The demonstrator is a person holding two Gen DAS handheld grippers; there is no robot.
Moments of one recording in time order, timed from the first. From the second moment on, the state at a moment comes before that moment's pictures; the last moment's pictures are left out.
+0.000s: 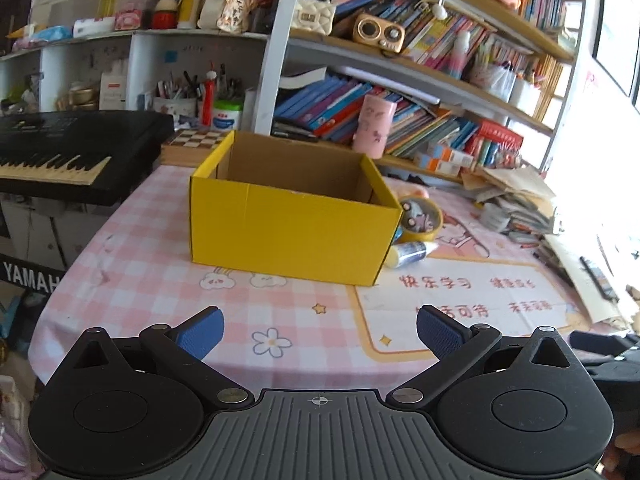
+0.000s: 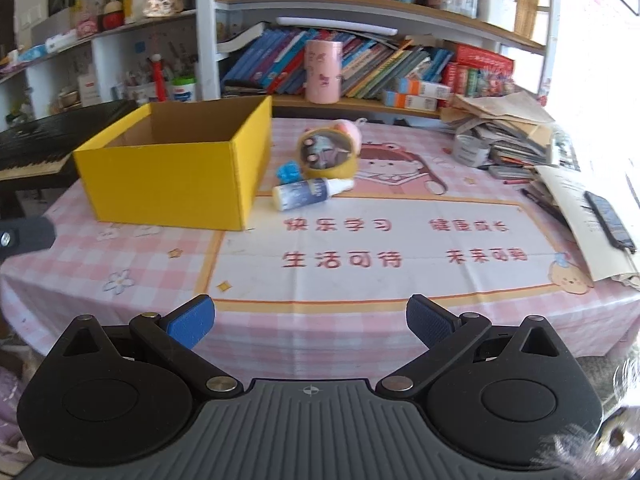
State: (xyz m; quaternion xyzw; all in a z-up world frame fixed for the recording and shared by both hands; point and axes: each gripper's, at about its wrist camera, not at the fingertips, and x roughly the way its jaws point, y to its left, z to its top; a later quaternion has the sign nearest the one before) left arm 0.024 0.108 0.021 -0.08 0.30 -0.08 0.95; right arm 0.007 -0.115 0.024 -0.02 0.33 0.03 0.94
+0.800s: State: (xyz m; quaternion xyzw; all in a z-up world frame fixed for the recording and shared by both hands) left arm 0.072 0.044 0.013 -0.05 0.33 -0.11 0.94; right arm 0.053 -0.155 0.017 -0.03 0.33 0.01 0.94
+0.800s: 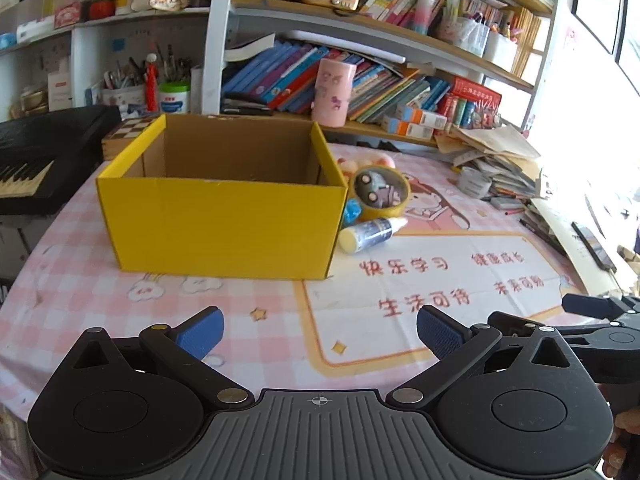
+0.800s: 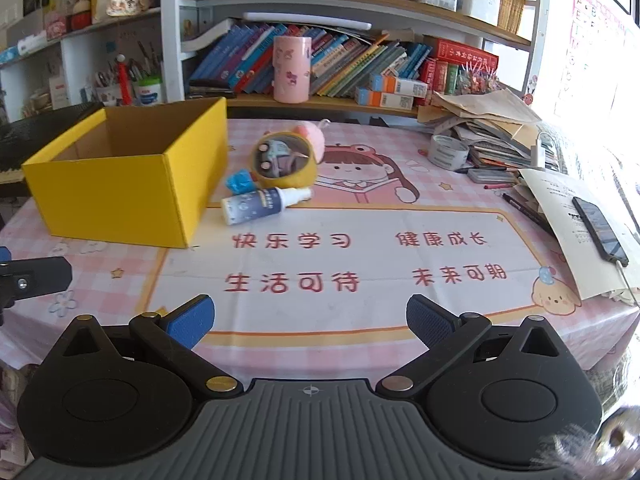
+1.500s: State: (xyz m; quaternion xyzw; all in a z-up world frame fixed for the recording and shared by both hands) left arm 0.142 -0.036 0.011 -0.08 0.35 -0.08 0.93; right arm 0.140 -0.229 0.017 -0.04 0.34 0.06 0.94
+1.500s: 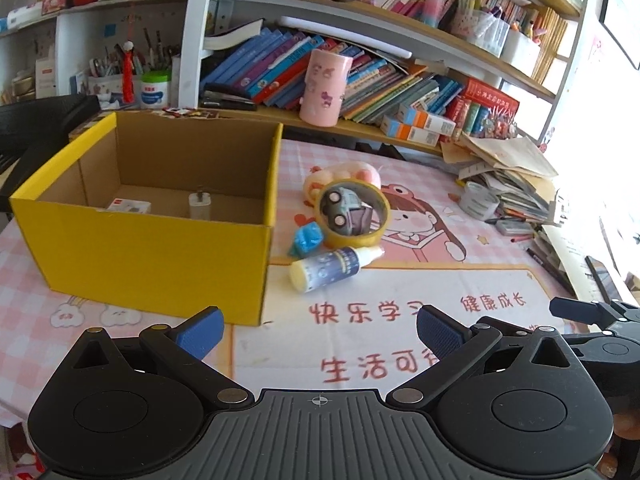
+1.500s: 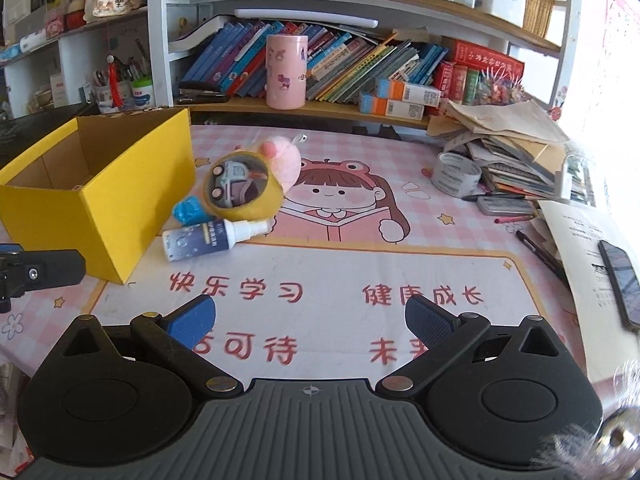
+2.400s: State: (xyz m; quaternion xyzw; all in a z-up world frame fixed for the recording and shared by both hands) left arm 0.192 -0.114 0.004 -0.05 0.33 -0.01 0.94; right arm 0.231 -0.301 0.010 -0.06 0.32 0.13 0.93
